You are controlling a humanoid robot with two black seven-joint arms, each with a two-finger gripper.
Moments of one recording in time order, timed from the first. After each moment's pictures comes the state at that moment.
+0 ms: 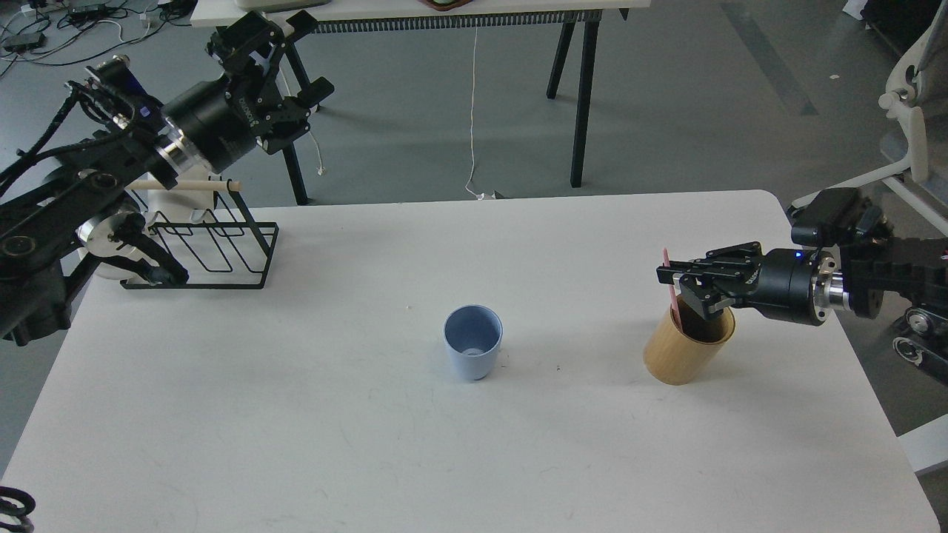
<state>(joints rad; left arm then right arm) -0.90 0.53 -0.58 -0.85 0.63 -0.49 -0.49 0.72 -0.87 0.46 1.31 -1.94 0.17 0.49</state>
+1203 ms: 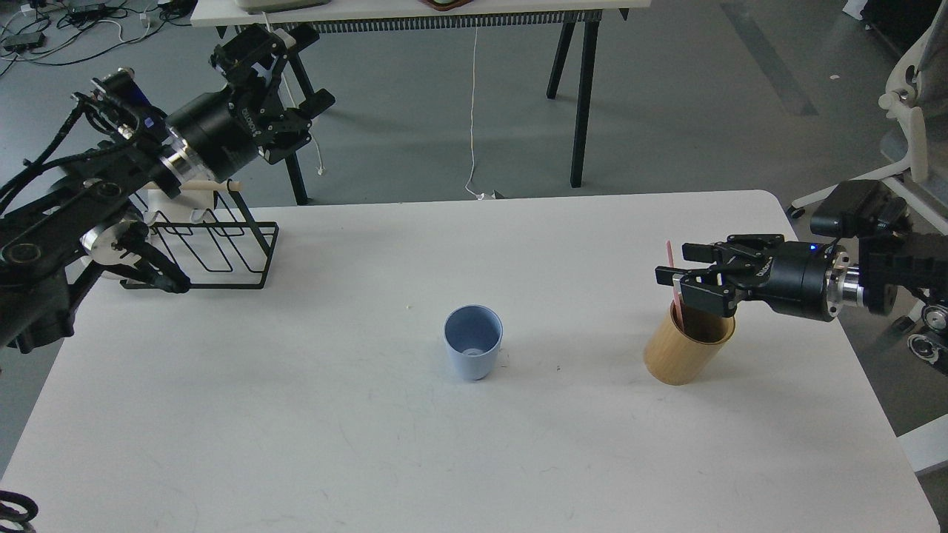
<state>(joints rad) -0.89 0.52 -0.58 -0.84 0.63 -0.49 -0.49 0.71 -0.88 0.47 1.32 -1.88 0.17 0.49</state>
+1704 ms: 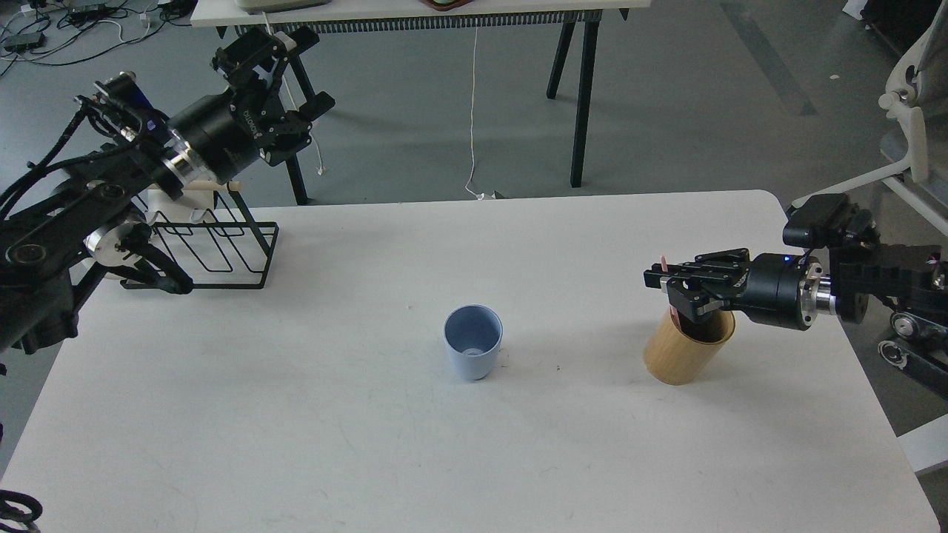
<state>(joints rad) -0.88 0.51 -0.58 -0.83 0.63 -0.49 -0.49 0.71 -0.82 0.46 1.30 -1.89 0.17 0.49</state>
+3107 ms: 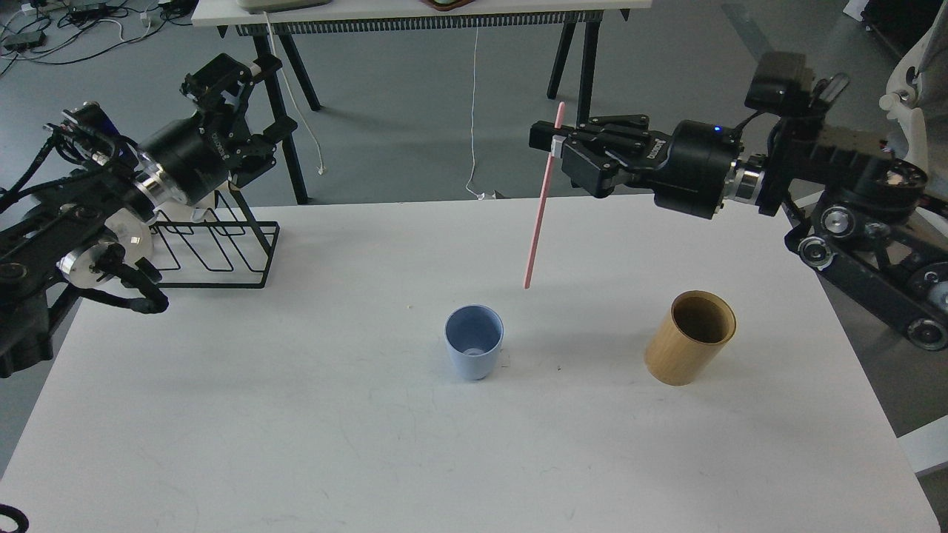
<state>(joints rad) -0.81 0.54 -0.58 -0.74 0.62 -0.49 -0.49 0.90 -0.56 0.58 1.35 -1.74 0.16 0.49</state>
